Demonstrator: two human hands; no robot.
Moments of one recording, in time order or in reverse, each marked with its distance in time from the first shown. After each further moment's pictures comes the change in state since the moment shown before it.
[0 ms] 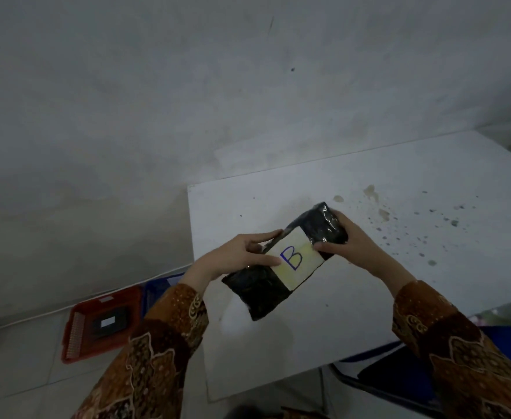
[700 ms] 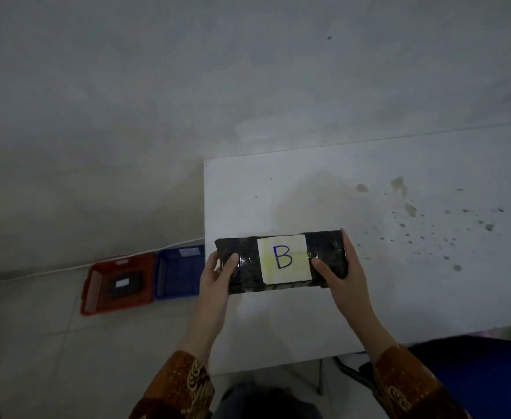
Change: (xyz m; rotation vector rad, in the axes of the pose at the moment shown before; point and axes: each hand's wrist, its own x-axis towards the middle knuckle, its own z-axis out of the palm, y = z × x) left_hand -0.040 -0.091 0.059 -0.815 0.790 0.043; right_hand -0.044 0.045 0.081 0.131 0.318 0.036
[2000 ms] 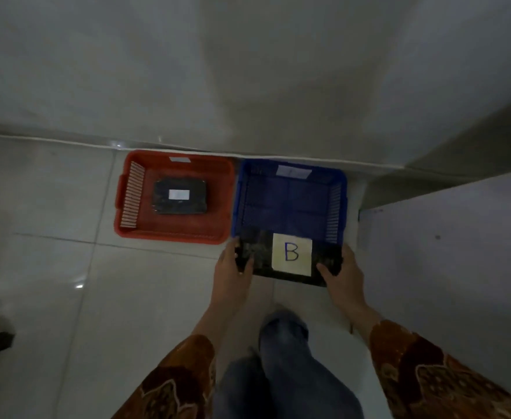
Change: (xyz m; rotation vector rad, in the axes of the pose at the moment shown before) left_hand 0.343 -0.265 -0.490 0.697 0.201 -0.209; right_hand 0.106 0.371 0.542 -0.572 -0.292 0.480
